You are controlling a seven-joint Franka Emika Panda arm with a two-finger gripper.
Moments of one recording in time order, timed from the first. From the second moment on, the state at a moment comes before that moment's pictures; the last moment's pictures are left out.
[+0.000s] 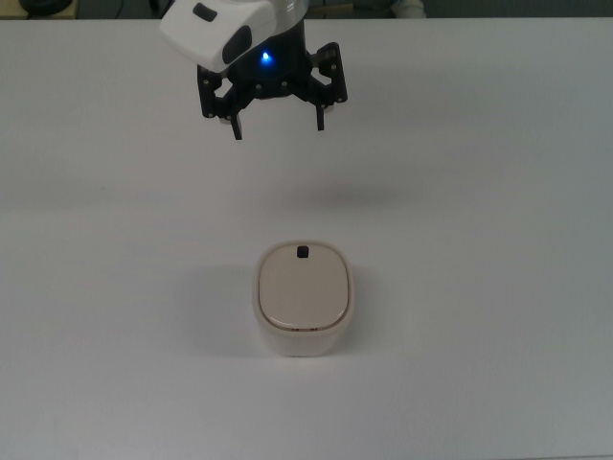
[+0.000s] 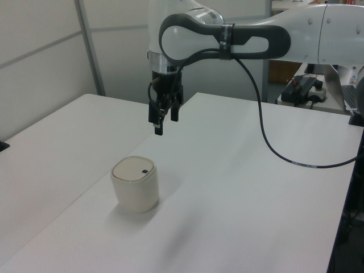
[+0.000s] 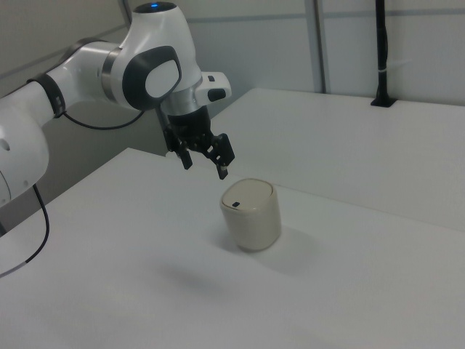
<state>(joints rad) 0.02 0.29 0.04 -1.30 0.06 1.68 -0.02</state>
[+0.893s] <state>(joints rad) 0.05 0.38 0.04 -1.30 -0.02 1.88 0.09</state>
